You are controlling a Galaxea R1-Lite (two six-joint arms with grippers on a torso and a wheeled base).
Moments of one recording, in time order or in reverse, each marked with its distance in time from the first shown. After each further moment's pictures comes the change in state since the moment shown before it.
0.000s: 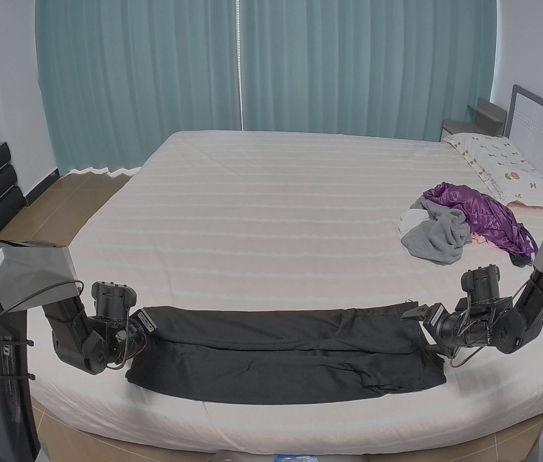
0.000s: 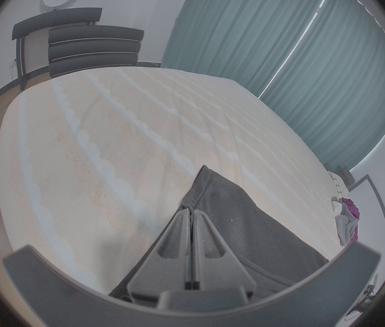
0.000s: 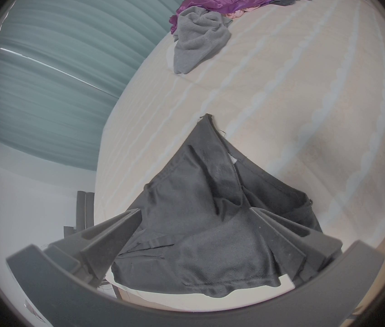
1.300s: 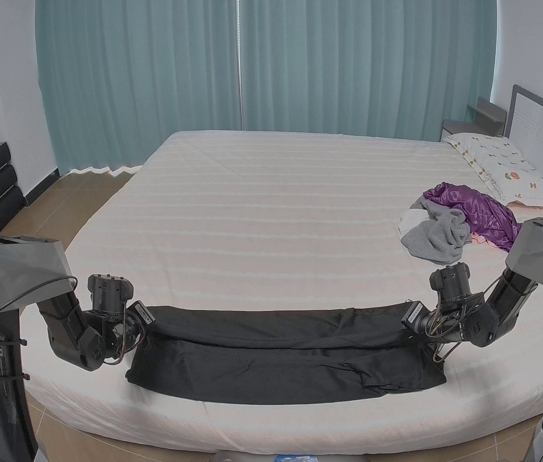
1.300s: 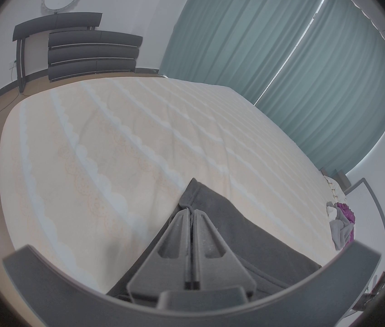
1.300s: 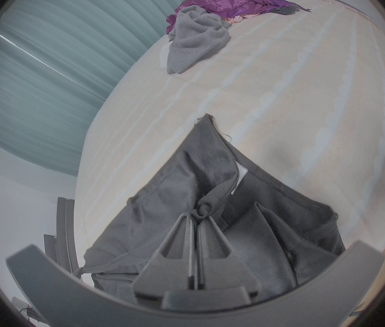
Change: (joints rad) left arm -0.001 -0.047 0.001 -0.001 0.018 0.004; right arm 0.089 0.111 -0.181 0.119 -0.199 0.040
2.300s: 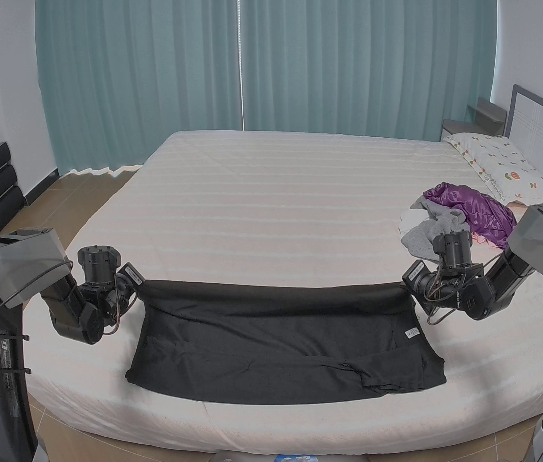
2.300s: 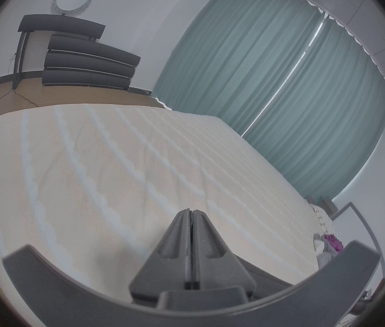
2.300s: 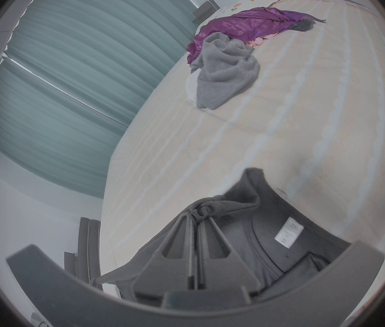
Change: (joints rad) left arm 0.091 0.072 -0.250 -0.066 -0.024 0.017; right arm -0.047 0.026 -0.219 -0.025 0.002 0.046
